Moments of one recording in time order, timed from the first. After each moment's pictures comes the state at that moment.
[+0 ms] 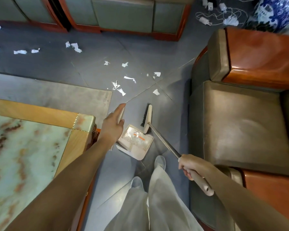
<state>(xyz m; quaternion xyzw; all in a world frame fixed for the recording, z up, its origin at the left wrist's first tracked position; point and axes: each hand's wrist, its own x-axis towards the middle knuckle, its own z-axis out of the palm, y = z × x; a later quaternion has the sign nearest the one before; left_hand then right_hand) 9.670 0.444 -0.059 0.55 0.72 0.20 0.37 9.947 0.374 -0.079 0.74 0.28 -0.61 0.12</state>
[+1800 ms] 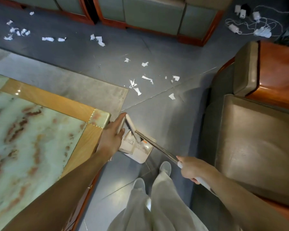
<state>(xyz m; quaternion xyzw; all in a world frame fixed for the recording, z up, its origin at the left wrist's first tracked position) 9.617 0.418 -0.068 0.51 0.75 0.23 0.35 9.885 0.414 -0.042 0.62 0.58 -0.42 0.32</state>
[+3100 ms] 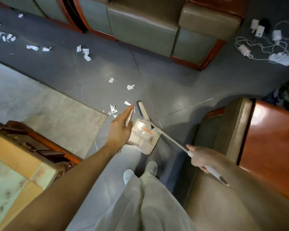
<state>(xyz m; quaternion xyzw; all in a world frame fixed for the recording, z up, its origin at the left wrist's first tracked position) 9.819 0.864 -0.055 0.44 0.79 0.26 0.34 10.081 0.909 -0.052 0.62 0.56 -0.41 0.37</state>
